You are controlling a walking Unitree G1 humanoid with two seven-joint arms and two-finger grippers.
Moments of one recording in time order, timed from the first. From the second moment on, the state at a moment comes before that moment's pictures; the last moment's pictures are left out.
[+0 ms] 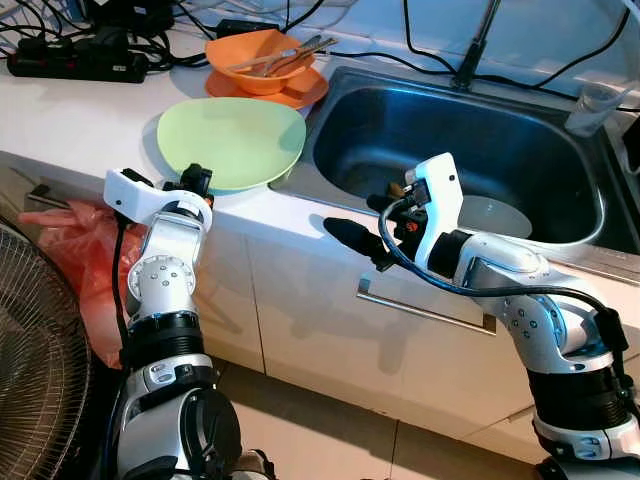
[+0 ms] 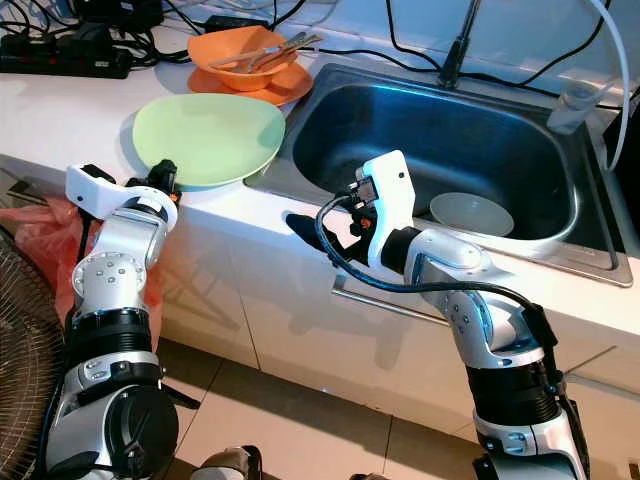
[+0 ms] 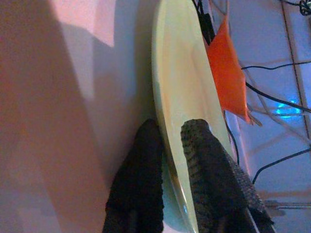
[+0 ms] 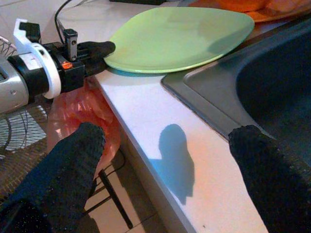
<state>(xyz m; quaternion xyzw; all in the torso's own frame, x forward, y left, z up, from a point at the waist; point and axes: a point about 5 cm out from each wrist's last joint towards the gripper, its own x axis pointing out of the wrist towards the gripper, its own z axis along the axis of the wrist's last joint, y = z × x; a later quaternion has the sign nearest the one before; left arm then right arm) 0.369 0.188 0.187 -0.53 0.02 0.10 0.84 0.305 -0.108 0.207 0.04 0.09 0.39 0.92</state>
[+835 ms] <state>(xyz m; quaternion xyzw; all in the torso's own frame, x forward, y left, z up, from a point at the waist) 0.369 0.187 0.185 -0.55 0.02 0.10 0.83 0.301 -0.109 0.204 0.04 0.10 0.40 0.91</state>
